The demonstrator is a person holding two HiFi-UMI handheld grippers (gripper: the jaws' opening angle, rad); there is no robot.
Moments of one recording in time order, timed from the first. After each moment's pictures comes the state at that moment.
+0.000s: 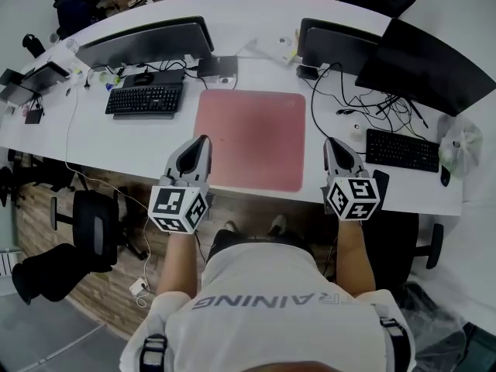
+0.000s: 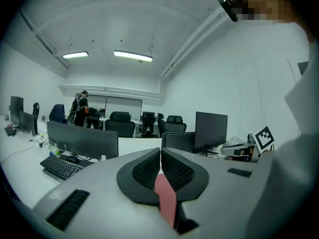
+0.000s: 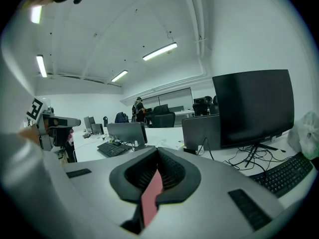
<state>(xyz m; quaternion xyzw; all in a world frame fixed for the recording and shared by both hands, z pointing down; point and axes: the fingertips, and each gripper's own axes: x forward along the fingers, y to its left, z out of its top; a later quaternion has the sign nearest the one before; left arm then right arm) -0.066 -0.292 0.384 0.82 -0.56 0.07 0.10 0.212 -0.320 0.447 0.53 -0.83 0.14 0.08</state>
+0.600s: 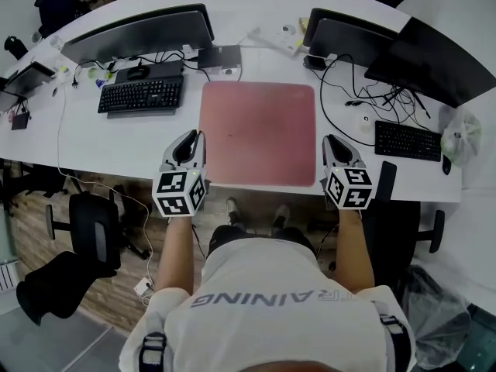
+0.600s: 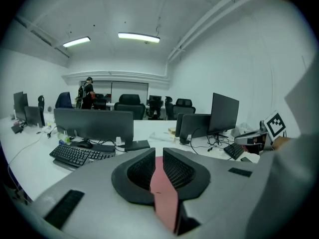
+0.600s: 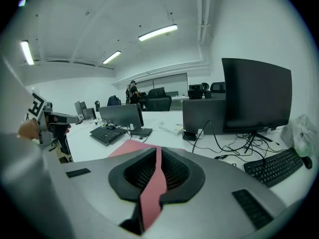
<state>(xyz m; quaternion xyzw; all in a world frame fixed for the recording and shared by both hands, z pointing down) -0.156 -0.334 0.465 0.79 -0.57 0.15 0.17 0.158 -0.335 0.503 0.56 -0.79 0.18 0.17</state>
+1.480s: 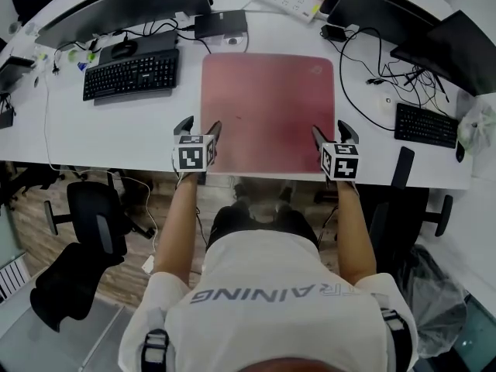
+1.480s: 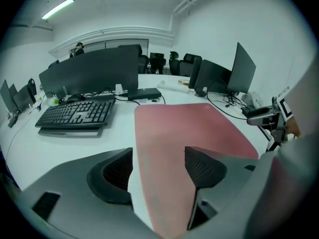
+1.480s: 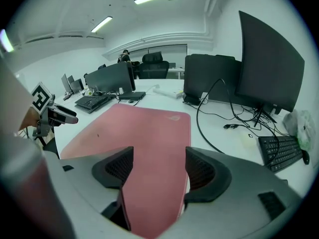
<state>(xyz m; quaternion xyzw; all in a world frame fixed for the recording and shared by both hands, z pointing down) -0.201 -0.385 0.684 0.74 -0.51 0.33 0.30 0.134 -0.369 0.668 0.55 -0.73 0.26 0.31</state>
